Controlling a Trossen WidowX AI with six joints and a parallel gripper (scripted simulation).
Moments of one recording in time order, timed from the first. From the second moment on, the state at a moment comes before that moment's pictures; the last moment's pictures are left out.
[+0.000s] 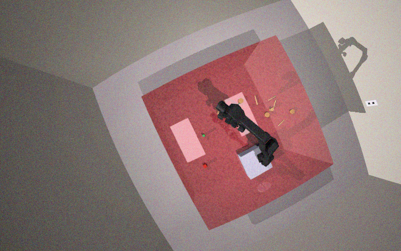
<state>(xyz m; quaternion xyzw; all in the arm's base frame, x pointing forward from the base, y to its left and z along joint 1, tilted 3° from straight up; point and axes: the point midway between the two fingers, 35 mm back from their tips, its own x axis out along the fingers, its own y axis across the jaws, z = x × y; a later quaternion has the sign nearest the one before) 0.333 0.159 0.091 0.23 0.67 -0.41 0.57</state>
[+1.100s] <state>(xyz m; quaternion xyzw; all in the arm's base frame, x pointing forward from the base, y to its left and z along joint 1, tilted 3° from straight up) 0.335 0.161 0.091 0.50 0.34 -0.70 0.37</state>
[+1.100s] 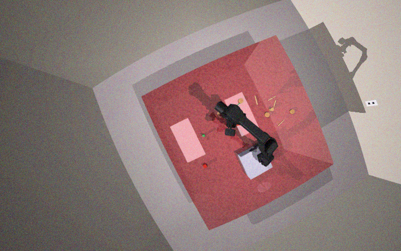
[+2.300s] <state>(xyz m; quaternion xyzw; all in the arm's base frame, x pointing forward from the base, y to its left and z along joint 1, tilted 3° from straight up) 0.347 0.173 0.092 0.53 0.26 -0.71 0.39</state>
